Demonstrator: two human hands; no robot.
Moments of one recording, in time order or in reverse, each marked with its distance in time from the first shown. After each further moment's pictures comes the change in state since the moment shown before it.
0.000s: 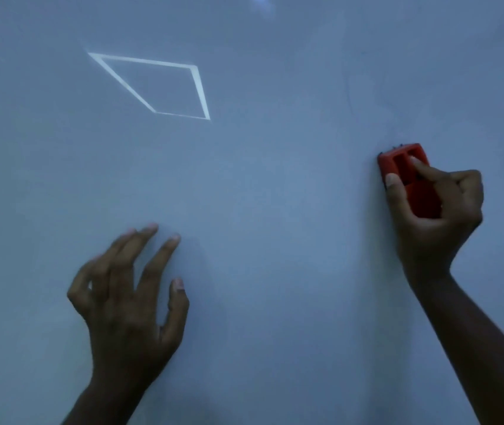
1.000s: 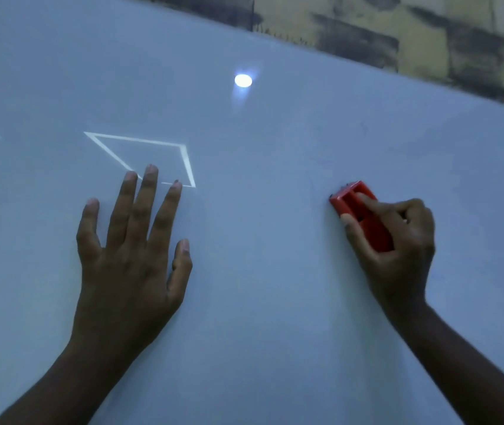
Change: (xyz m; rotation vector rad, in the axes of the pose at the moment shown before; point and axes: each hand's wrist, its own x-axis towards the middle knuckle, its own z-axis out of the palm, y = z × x) left_hand 0.156 0.001 0.043 0.074 0.016 0.110; right_hand 0.077 -0.011 0.035 -0.027 -0.052 -0.254
